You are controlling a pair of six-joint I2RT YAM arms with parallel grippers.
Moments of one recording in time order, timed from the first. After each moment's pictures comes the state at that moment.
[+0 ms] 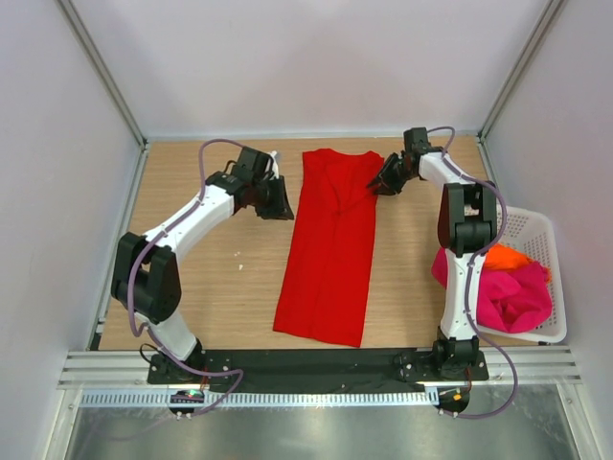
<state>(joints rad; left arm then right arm) -0.45 1.70 1.38 -0.58 0.27 -0.50 0.07 2.27 1.80 -0.57 -0.39 0.73</state>
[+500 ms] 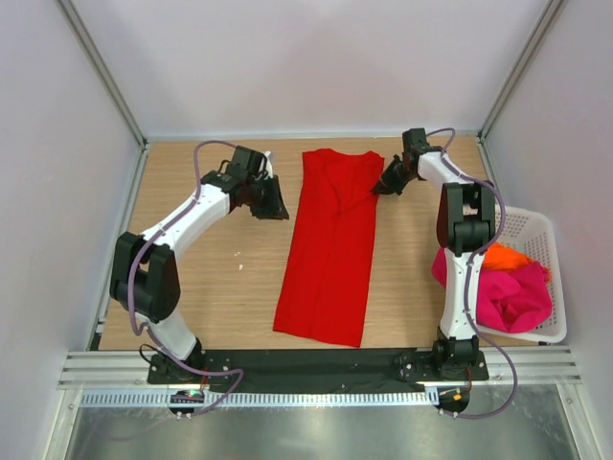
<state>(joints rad) -0.41 1.70 1.38 -0.59 0.29 -0.50 0.07 2.29 1.81 -0.61 -0.32 0.77</state>
